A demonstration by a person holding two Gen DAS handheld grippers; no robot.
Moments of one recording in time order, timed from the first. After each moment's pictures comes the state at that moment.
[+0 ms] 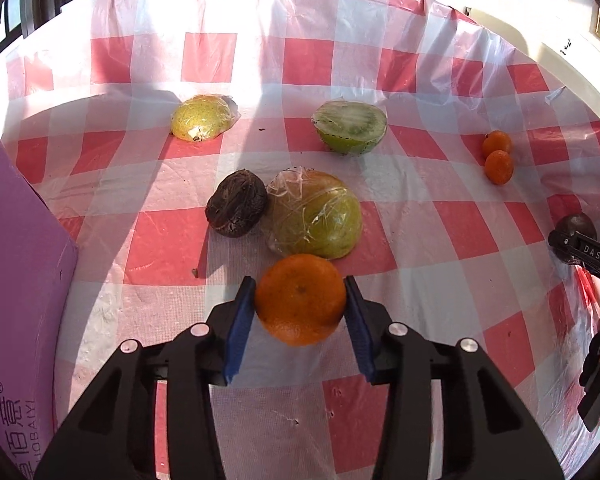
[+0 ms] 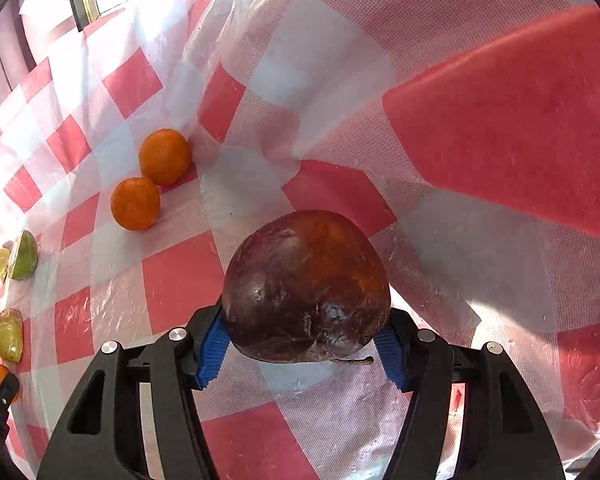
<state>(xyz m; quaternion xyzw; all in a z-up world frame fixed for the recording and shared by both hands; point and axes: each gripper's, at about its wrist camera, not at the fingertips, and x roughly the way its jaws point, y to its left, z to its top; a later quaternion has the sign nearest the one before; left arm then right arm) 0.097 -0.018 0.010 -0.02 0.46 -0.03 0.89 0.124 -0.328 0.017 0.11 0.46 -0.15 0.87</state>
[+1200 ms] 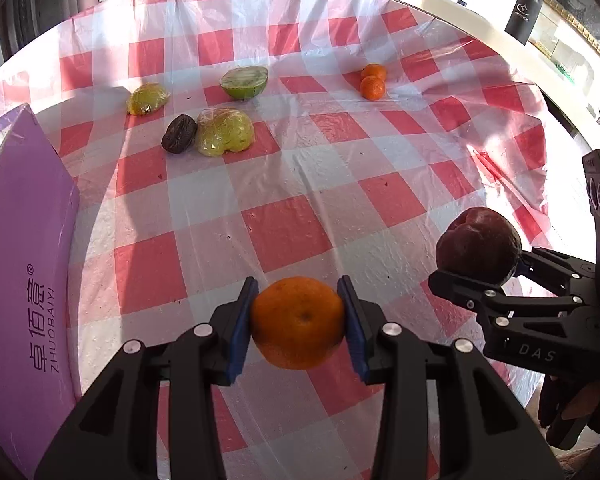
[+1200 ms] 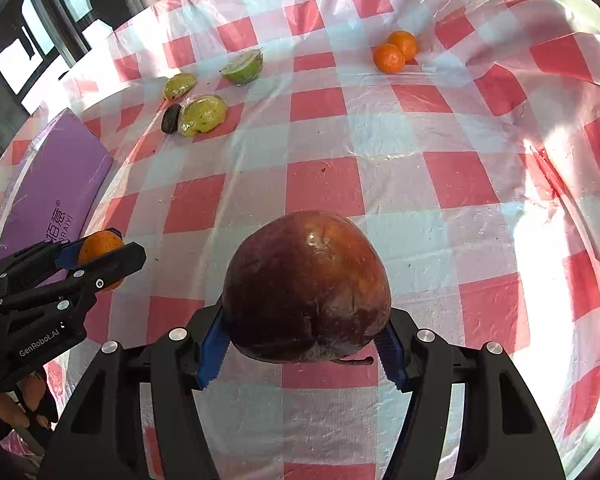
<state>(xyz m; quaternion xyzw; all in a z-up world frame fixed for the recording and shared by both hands) -0.023 -0.026 0.054 0.03 0.48 -0.17 0.86 -0.041 -0.178 0.042 0.06 0.52 0.07 0.85</state>
